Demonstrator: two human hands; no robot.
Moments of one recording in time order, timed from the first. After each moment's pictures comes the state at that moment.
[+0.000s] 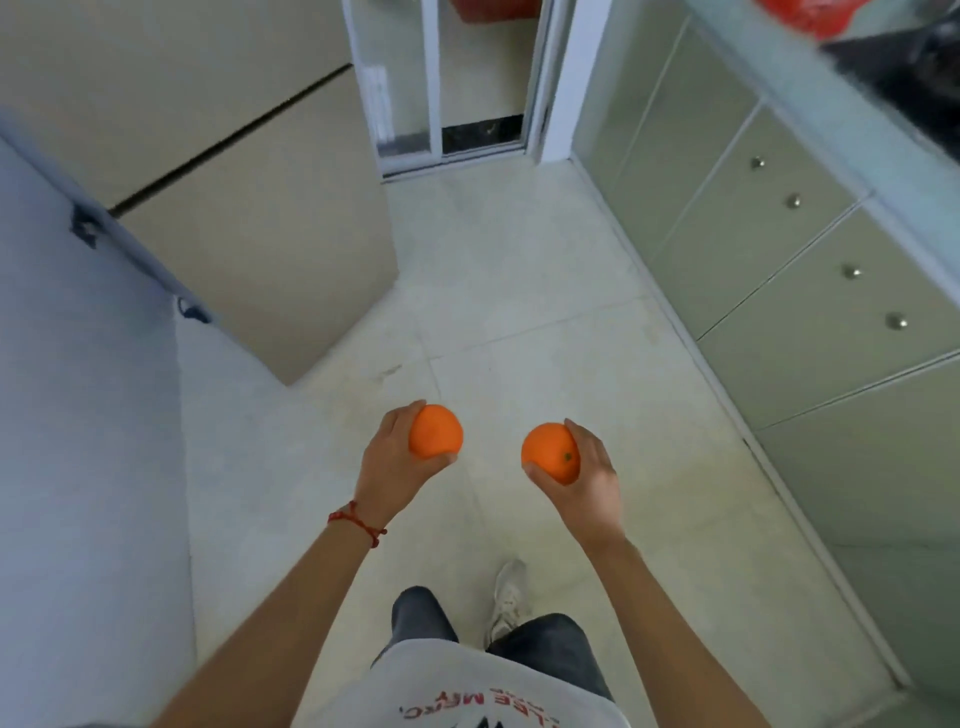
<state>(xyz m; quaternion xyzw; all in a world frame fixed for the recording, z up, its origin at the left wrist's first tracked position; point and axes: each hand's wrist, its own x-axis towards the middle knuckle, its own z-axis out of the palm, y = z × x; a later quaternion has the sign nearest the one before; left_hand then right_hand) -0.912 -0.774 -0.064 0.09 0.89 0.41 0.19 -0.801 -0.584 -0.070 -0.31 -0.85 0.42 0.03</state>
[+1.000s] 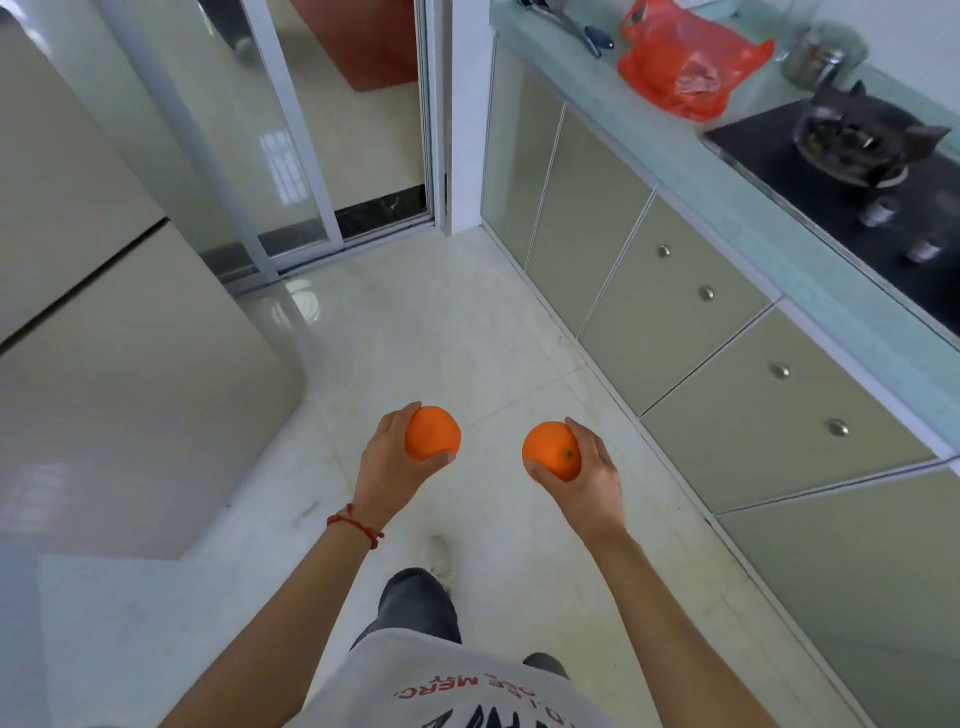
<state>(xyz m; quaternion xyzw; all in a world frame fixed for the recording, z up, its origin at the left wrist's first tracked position) -1.167 -0.487 -0.062 0.16 0.89 0.38 0.21 -1.025 -0.314 -0.063 -0.39 -0.82 0.42 0.06</state>
